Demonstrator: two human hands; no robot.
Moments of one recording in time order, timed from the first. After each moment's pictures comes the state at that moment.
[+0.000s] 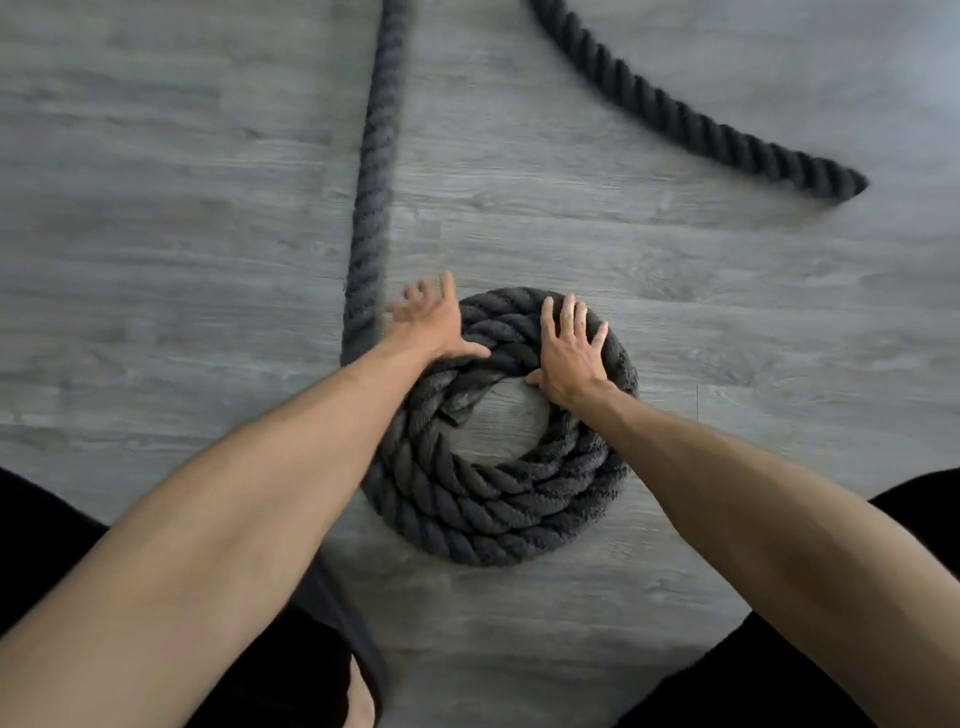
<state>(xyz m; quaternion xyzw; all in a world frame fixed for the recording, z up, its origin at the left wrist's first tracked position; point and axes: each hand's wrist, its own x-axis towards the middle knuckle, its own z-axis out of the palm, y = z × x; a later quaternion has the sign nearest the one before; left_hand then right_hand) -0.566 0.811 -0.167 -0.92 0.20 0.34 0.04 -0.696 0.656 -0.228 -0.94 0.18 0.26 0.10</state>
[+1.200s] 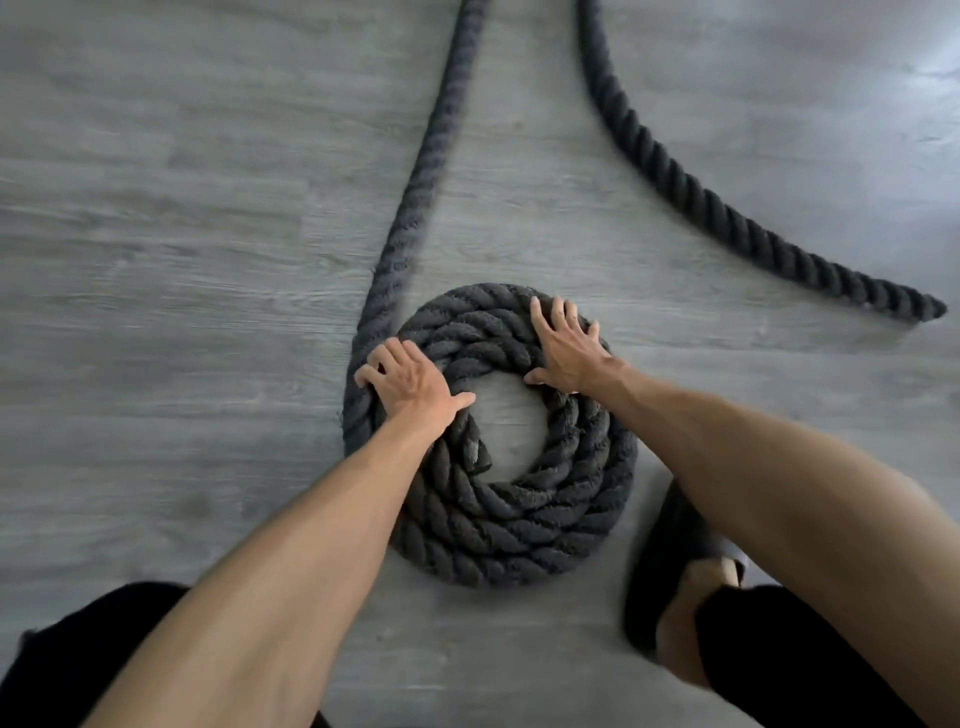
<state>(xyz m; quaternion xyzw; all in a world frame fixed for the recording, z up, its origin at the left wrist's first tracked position) -0.365 0.919 -0.206 -0.96 0.12 0.22 0.12 -0.414 0.709 -0.223 -0.95 0.12 0.29 0.08</state>
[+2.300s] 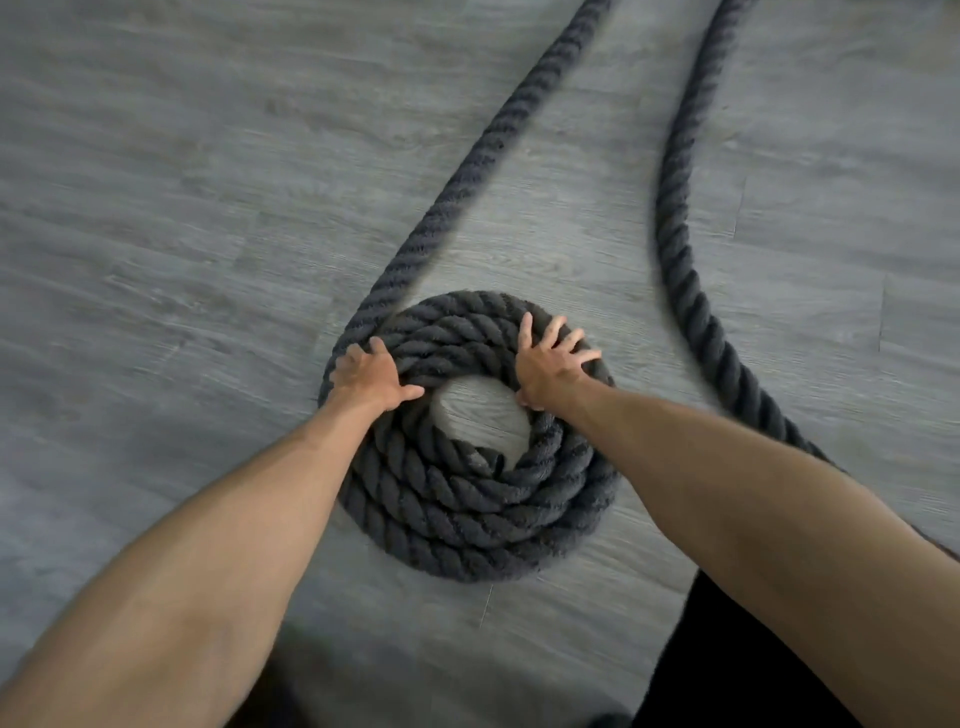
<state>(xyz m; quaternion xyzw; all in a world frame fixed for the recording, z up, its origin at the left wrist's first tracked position) -0.155 0.806 -0.177 -0.94 -0.05 0.33 0.05 -0.185 0.590 -0.228 -0.93 0.07 0.35 0.05</state>
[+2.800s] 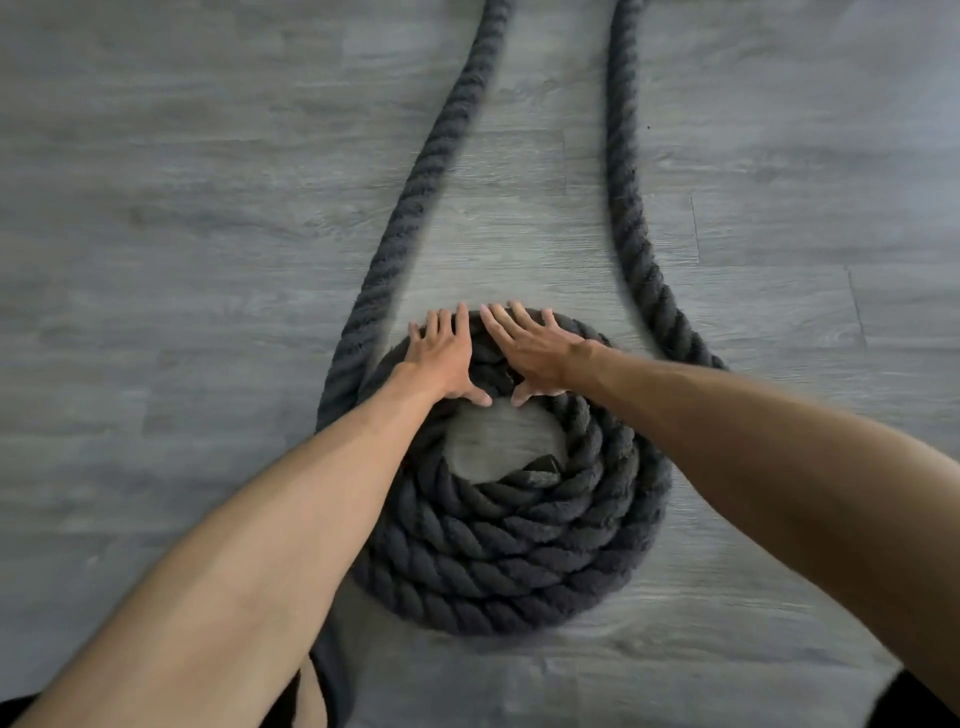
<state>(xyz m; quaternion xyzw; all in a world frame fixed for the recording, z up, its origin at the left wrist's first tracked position) 0.017 0.685 -0.215 -0.90 0.32 0.29 0.09 -0.049 0.532 -0.233 -0.95 -0.10 0.28 -0.01</state>
